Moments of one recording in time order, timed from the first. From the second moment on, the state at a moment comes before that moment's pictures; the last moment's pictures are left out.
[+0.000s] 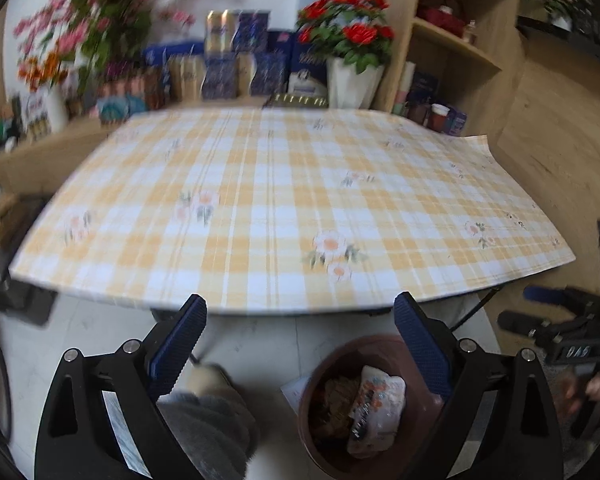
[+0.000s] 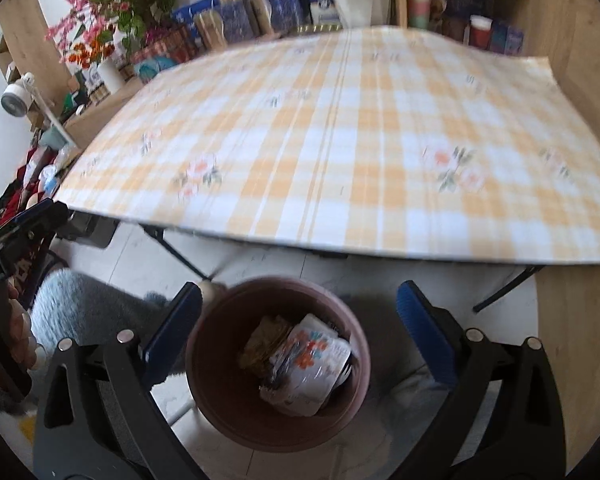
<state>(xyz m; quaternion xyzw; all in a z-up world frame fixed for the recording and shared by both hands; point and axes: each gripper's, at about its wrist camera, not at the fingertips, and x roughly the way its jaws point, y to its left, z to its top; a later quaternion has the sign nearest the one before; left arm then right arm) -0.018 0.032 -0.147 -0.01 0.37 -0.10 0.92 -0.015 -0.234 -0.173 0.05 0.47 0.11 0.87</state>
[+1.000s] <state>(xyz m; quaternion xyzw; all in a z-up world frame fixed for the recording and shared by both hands) -0.059 0.017 0.037 0.05 0.16 -0.03 0.98 -0.046 -0.233 0.028 0.02 0.26 0.08 0.96</state>
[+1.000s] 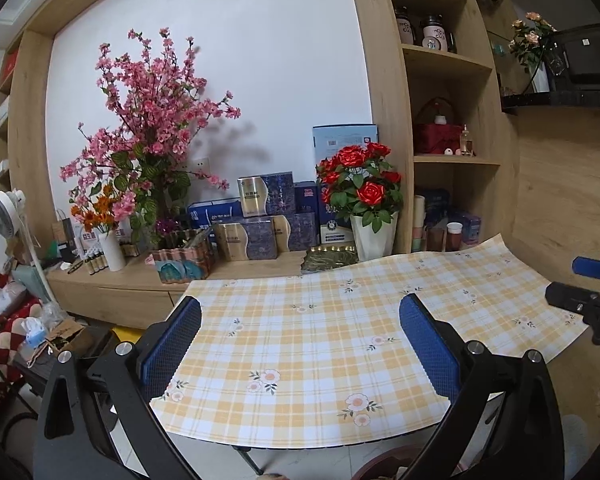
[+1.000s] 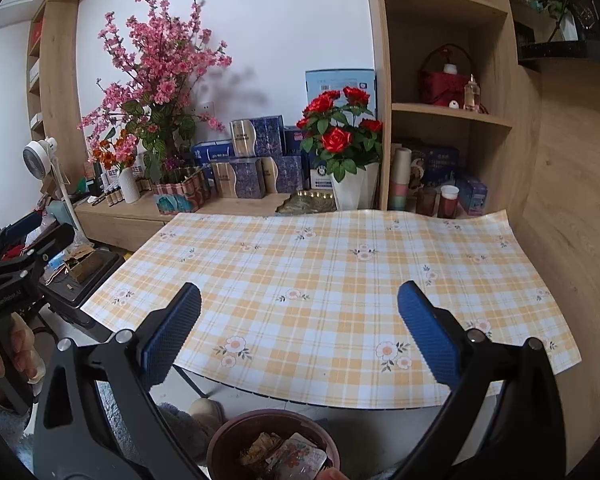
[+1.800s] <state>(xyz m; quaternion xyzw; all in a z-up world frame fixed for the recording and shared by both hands) -0.053 0.020 0.026 0.04 0.20 -0.04 0.98 -0.046 -0.241 0.026 0.02 0.26 0.07 0.96</state>
